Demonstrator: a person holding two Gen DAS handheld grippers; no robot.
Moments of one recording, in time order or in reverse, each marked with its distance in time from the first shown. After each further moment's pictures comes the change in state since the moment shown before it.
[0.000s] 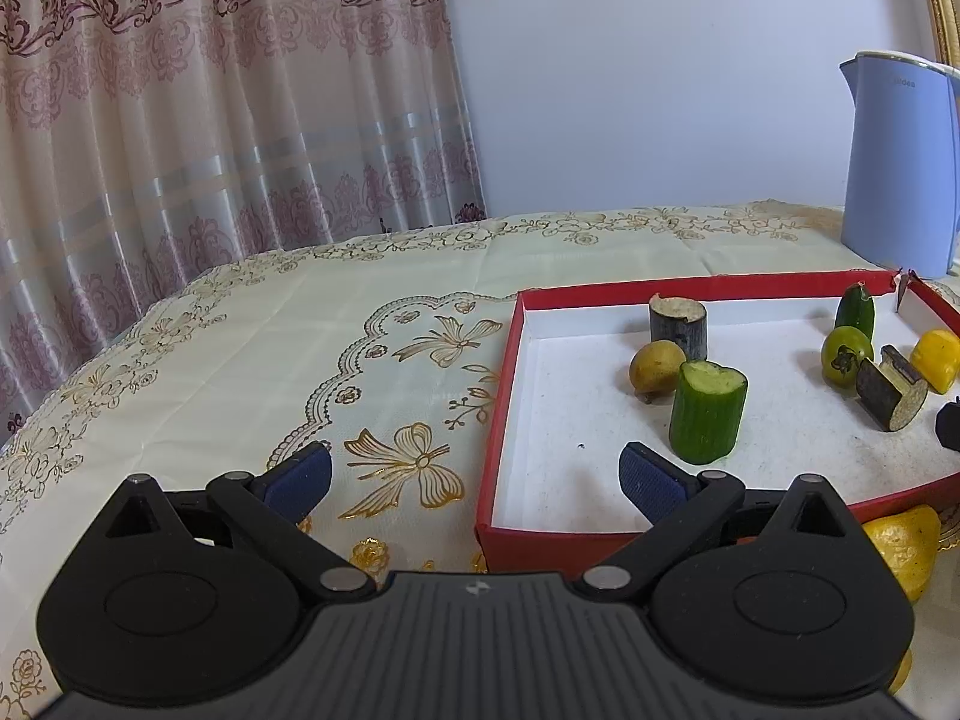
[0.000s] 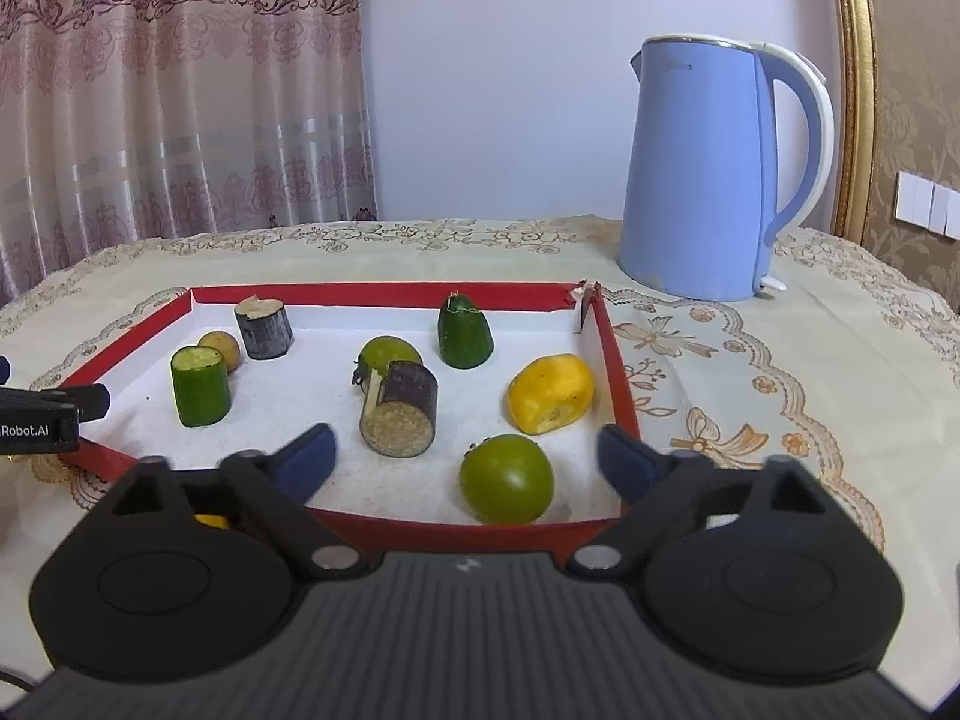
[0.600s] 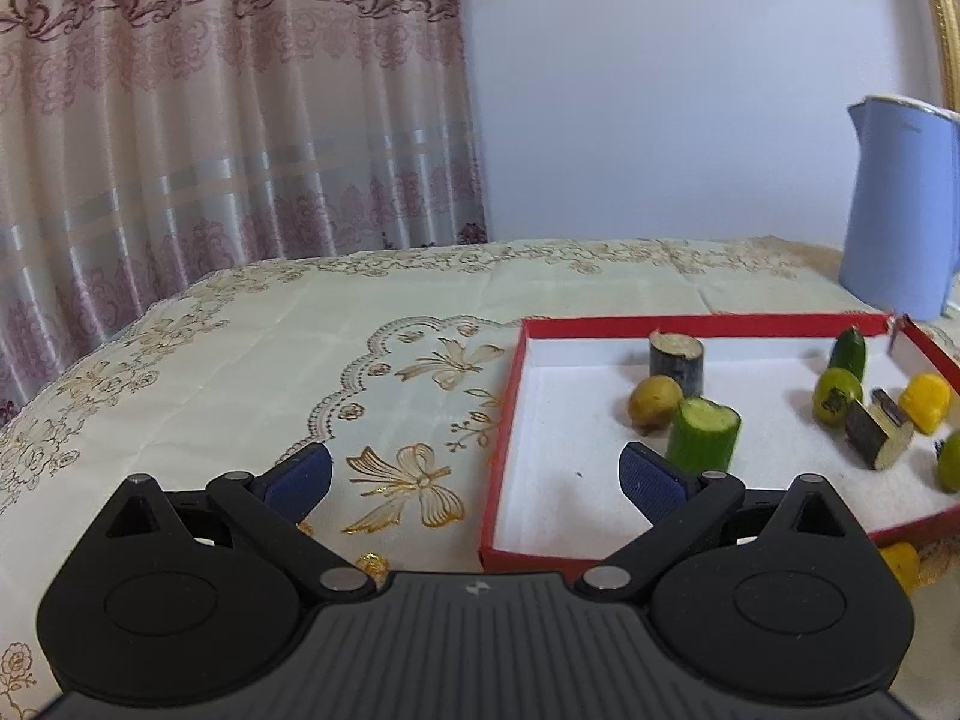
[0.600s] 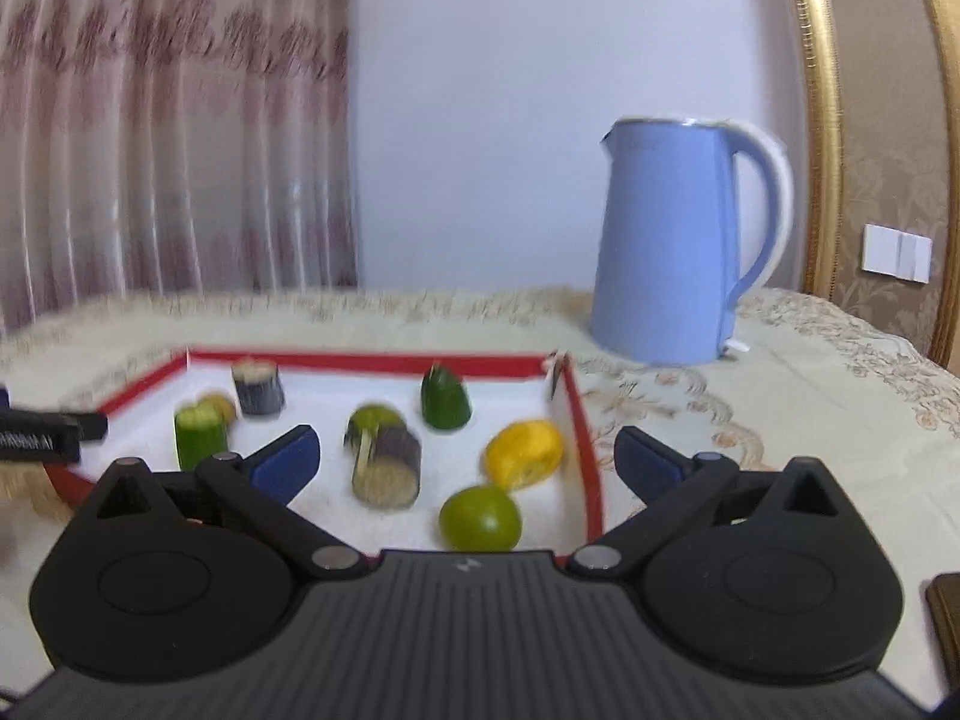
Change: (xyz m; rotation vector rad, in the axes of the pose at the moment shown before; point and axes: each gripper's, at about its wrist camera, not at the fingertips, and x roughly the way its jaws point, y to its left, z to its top) left arm -0.005 0.007 0.005 -0.060 -0.034 -0.005; right arm -0.033 -0.004 0.001 0.039 -0.157 -0.052
